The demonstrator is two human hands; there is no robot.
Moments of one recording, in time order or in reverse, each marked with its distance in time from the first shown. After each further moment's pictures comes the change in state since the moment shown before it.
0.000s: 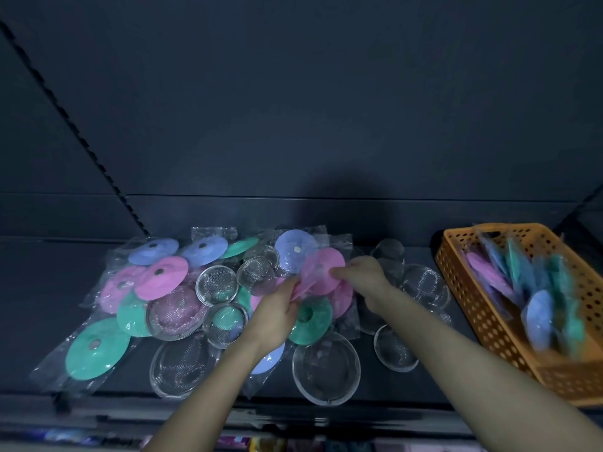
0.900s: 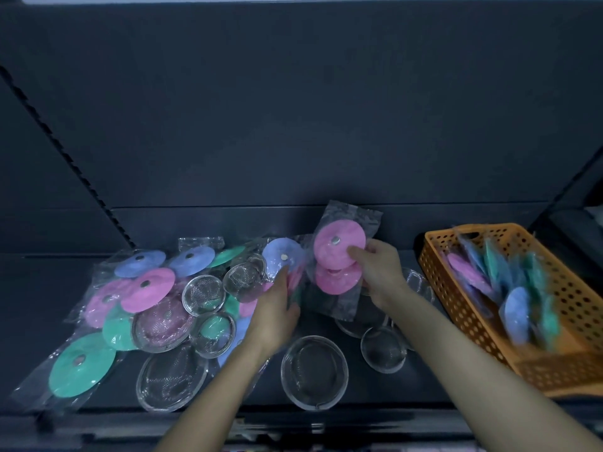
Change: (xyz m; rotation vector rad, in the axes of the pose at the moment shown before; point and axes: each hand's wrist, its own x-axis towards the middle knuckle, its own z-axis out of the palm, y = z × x) left_hand 0.005 0.034 0.010 0.009 0.123 -0.073; right_hand -0.016 -0.014 -0.036 0.290 0.177 -0.174
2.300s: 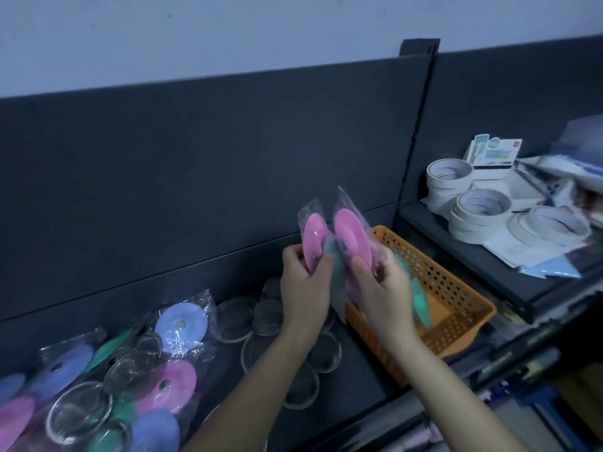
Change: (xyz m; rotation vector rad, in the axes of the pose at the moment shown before) left_hand 0.018 0.208 0.091 -0.711 -0.015 0.136; right_hand -0.058 -0.019 -0.150 0.040 0.444 -0.580
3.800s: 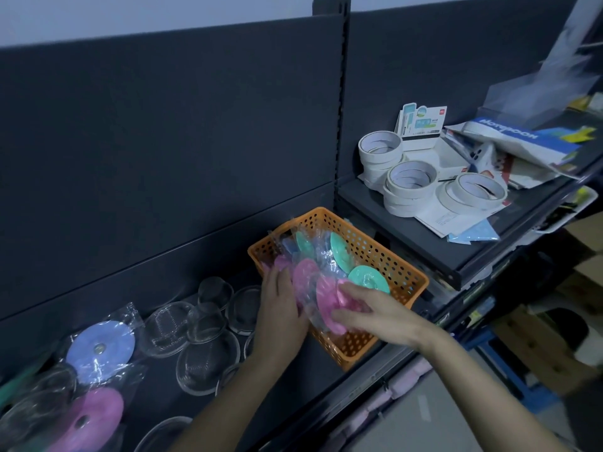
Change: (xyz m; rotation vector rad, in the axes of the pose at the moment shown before) left_hand -0.015 -0.085 0.049 0.676 -0.411 0.221; right_hand 0.007 0.046 -0.123 -0.521 -0.799 0.432
